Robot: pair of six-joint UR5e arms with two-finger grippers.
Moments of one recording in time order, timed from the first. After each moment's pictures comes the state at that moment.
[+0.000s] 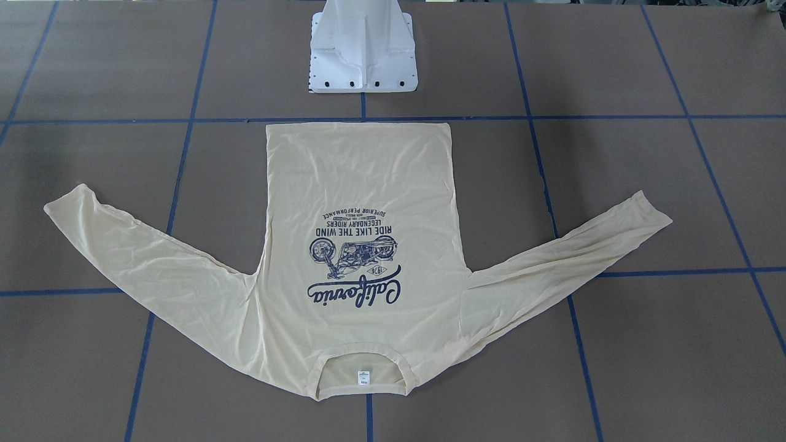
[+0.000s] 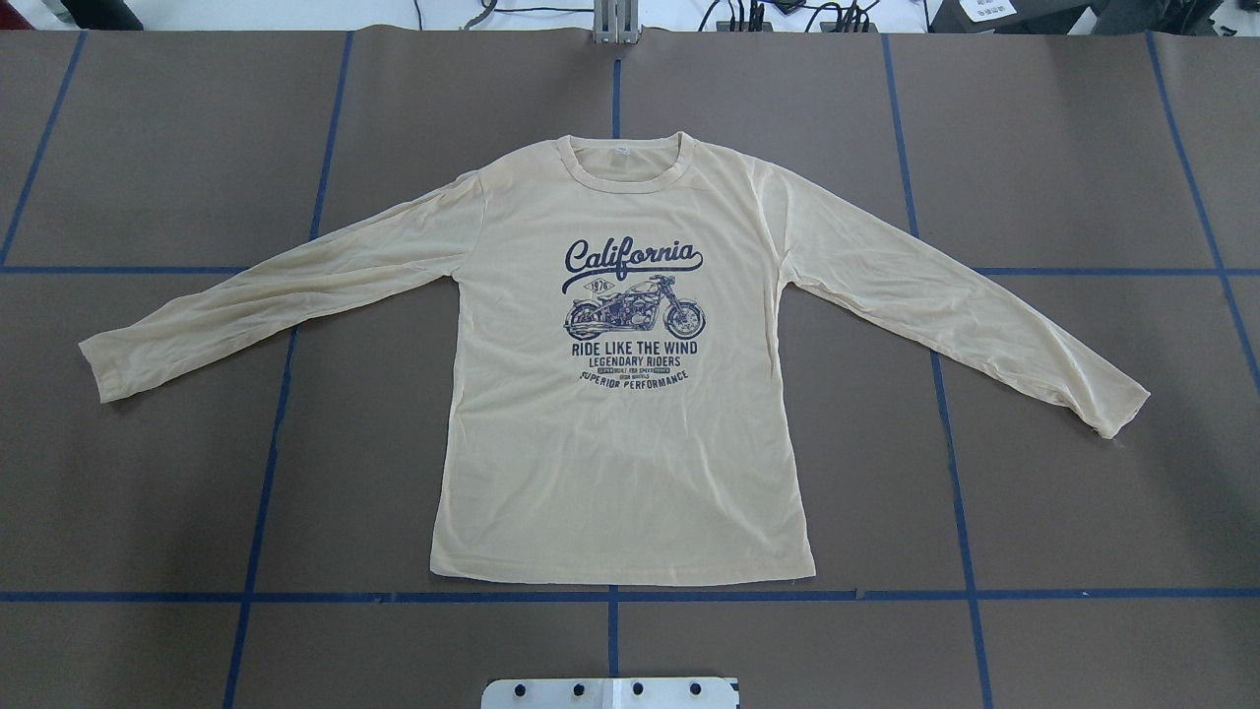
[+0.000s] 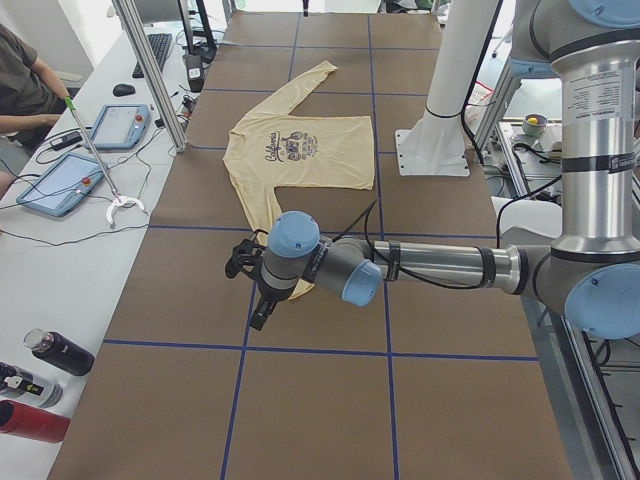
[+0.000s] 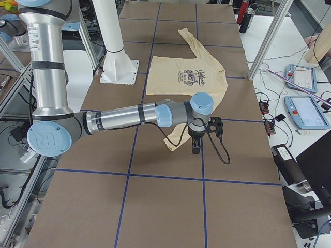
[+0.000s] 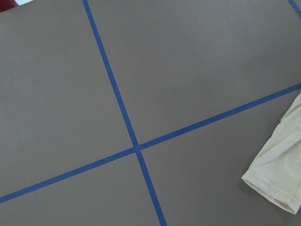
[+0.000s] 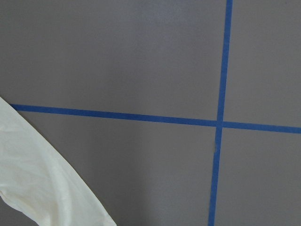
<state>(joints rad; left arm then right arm) -1.52 -1.46 -1.71 -1.98 -2.32 0.01 1.44 -1.54 1.73 -1.59 2.33 0.14</state>
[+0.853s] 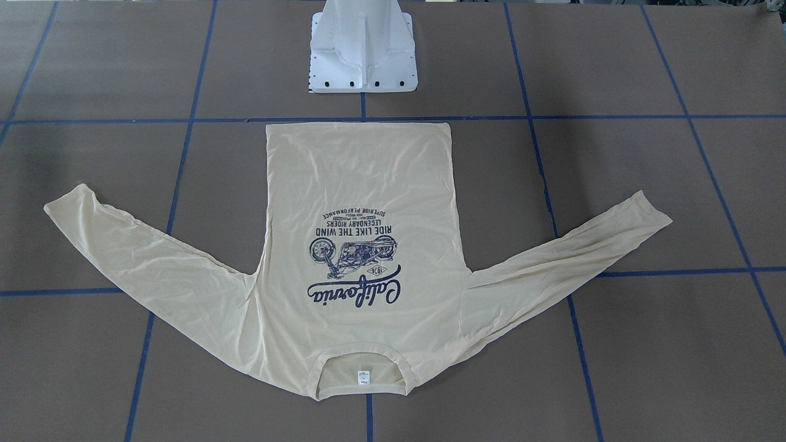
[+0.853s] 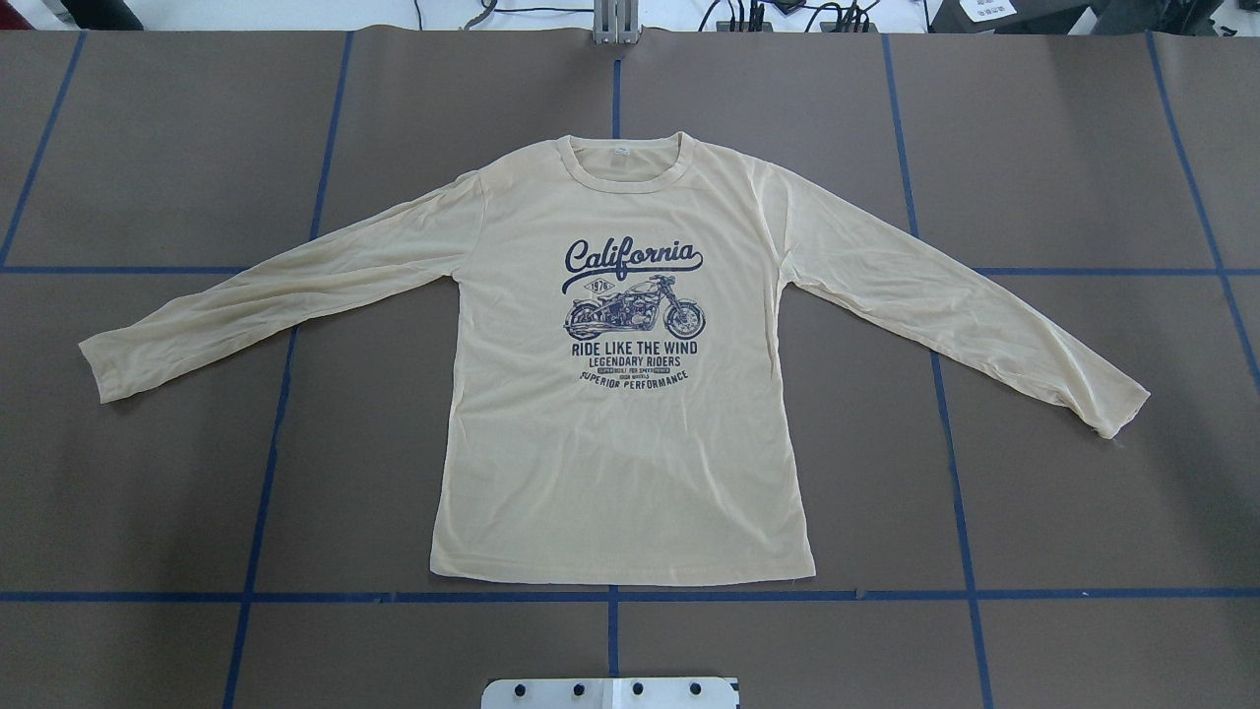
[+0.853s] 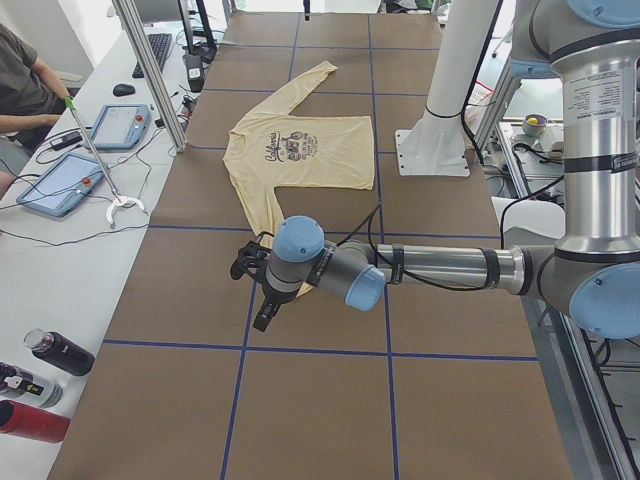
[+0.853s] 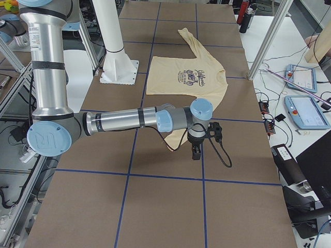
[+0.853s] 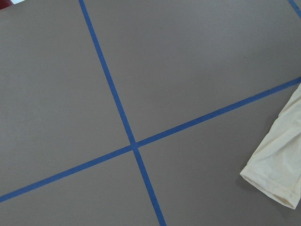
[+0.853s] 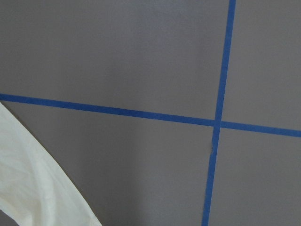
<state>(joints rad) -1.51 -1.44 -1.70 -2.02 -2.34 0.02 1.42 -1.54 1.68 -1.51 2.32 0.12</state>
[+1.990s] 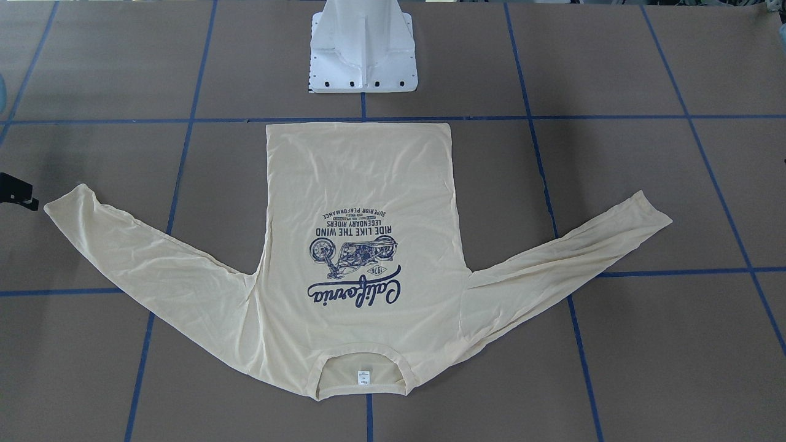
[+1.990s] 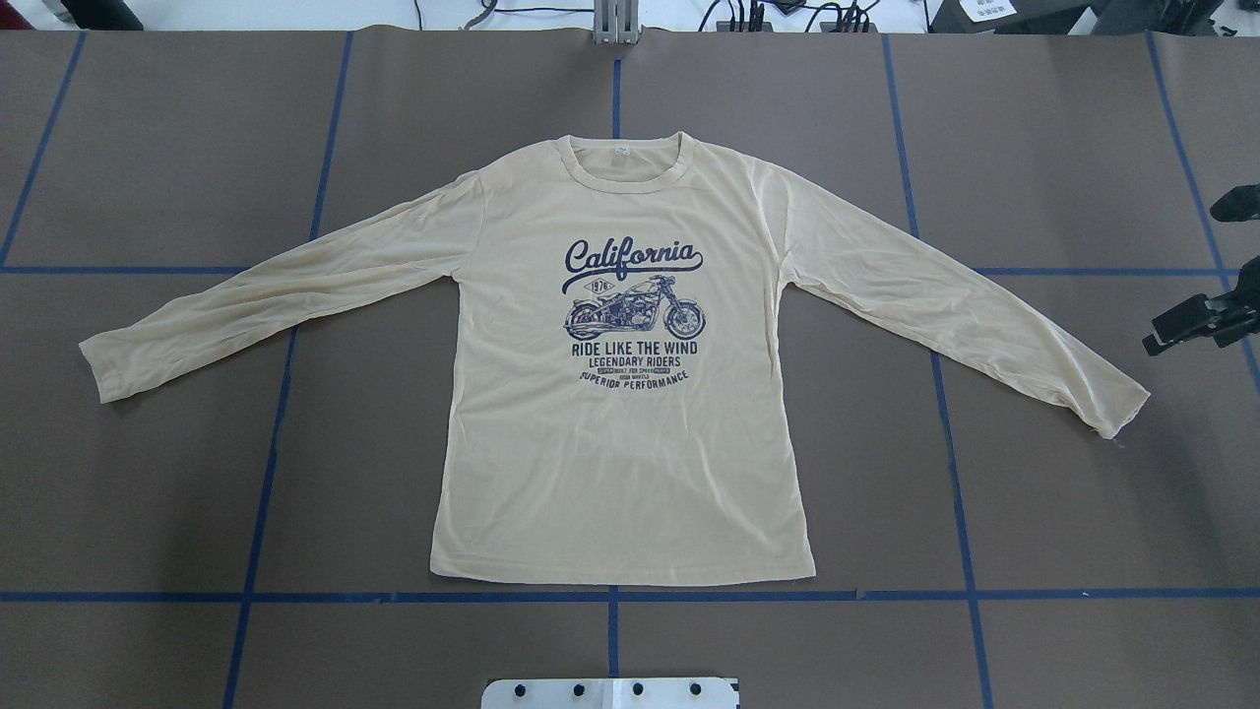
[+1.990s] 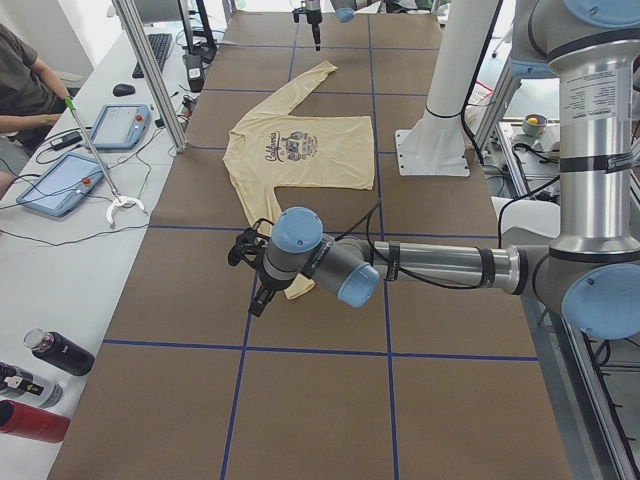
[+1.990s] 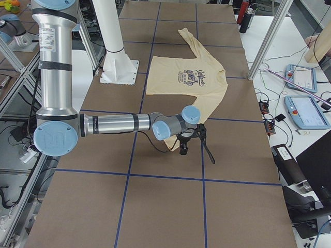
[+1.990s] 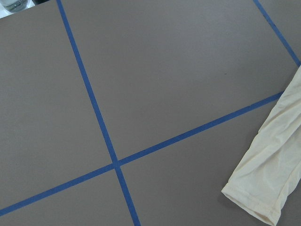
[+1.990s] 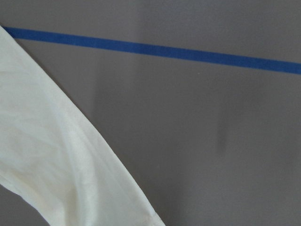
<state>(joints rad) -1.49 -1.46 -1.71 -2.12 -2.36 -0.07 1.16 -1.61 1.61 -1.24 2.36 0.39</state>
